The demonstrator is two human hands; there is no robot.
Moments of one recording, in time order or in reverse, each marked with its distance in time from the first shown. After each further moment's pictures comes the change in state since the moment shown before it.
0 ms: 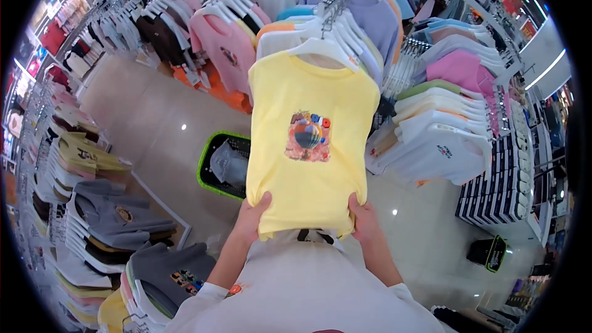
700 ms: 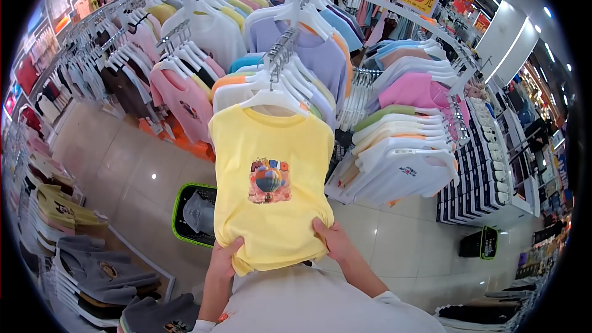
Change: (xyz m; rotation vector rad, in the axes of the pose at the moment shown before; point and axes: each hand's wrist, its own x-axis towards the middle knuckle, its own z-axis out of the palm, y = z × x) left_hand 0.024 0.018 0.010 -0.179 -0.192 0.089; right_hand 0.023 -0.043 0.029 -0.122 0.022 -0.049
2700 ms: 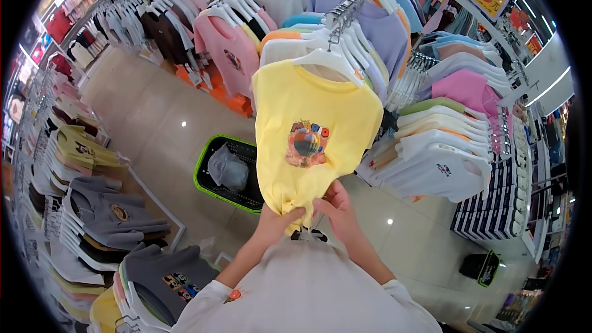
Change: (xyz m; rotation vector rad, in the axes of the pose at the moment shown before) left_hand 0.007 -0.036 0.040 0.478 -0.016 0.086; right_hand 0.026 0.020 0.037 -0.128 -0.205 -0.065
